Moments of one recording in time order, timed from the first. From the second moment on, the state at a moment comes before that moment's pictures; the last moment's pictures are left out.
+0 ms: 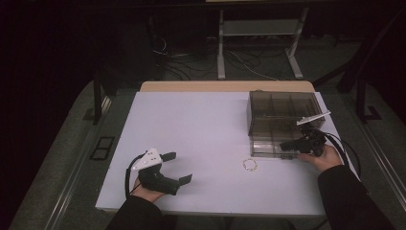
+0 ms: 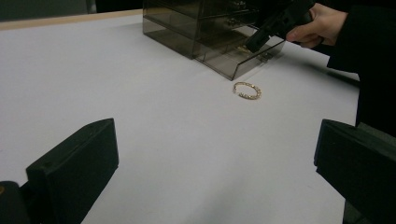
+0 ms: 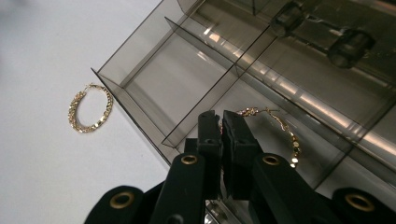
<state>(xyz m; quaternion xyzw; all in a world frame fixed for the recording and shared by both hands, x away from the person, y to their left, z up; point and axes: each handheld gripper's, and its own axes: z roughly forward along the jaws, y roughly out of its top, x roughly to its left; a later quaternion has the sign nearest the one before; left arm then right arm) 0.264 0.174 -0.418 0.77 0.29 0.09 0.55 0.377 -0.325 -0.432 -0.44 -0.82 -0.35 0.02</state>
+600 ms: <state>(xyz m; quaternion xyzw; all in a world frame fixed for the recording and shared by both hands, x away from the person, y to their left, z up) 0.263 0.173 -0.418 0.77 0.29 0.09 0.55 0.371 -0.321 -0.425 -0.44 -0.82 -0.36 -0.01</state>
